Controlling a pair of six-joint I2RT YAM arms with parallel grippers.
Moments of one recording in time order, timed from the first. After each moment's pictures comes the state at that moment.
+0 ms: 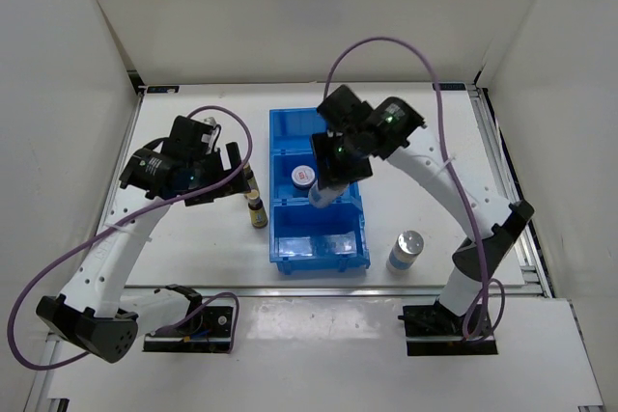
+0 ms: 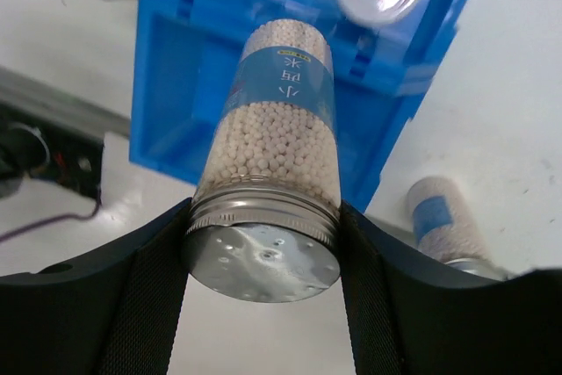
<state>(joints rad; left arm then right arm) -0.39 1.15 1.38 -1.20 -0.01 -0.55 0.85 1.71 2.03 -1.40 0.03 0.52</state>
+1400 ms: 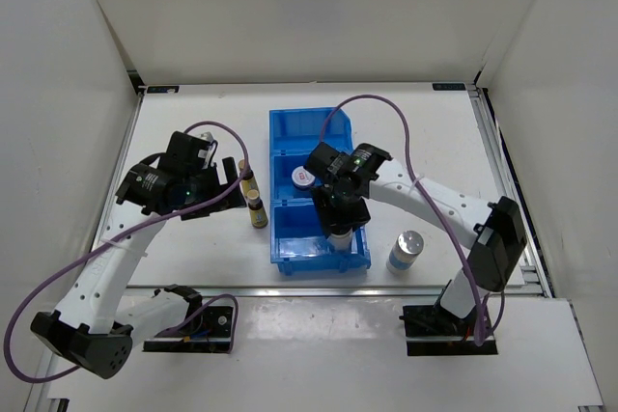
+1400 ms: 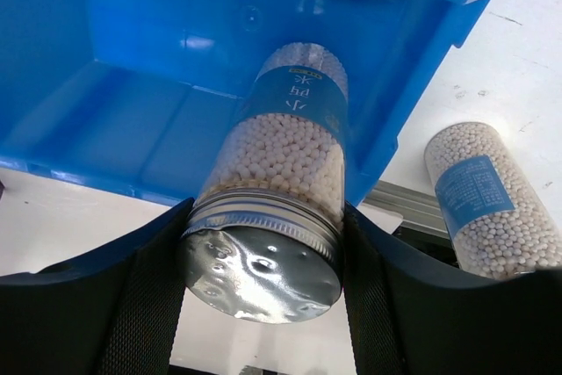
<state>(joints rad) -0.39 1.06 1.26 -1.21 -0.01 -0.55 0.97 1.63 1.50 -1.23 0.02 0.63</state>
